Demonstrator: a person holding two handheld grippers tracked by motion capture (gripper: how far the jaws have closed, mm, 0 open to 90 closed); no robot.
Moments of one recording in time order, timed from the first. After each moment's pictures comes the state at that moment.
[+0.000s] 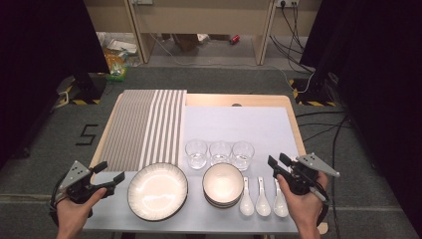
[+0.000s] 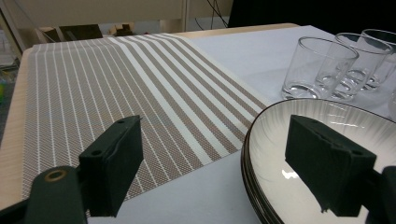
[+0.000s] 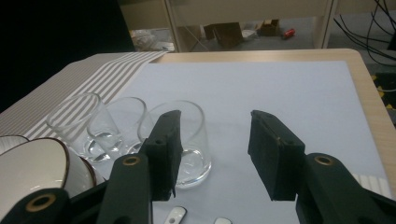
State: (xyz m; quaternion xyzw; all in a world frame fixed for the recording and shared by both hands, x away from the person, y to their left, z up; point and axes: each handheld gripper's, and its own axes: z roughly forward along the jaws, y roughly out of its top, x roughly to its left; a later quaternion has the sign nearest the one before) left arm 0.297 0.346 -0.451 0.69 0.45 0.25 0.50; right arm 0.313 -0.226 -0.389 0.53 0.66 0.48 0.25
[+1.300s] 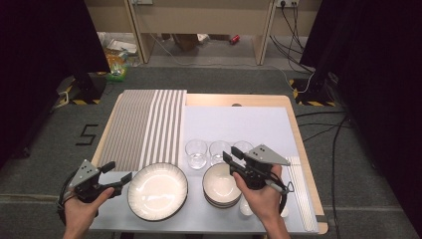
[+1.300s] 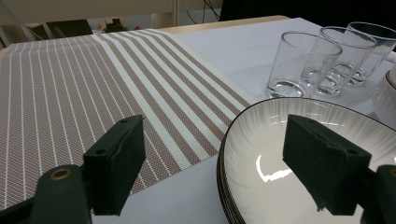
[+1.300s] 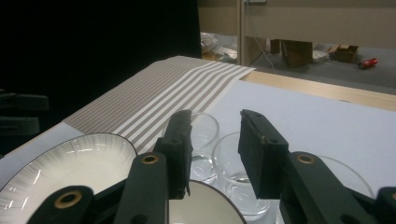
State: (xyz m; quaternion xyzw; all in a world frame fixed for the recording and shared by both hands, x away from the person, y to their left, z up) left arm 0.298 0.326 -0.446 0.70 0.44 0.24 0.50; right arm 0.318 -0.119 -0.364 0.41 0.72 0.52 0.21
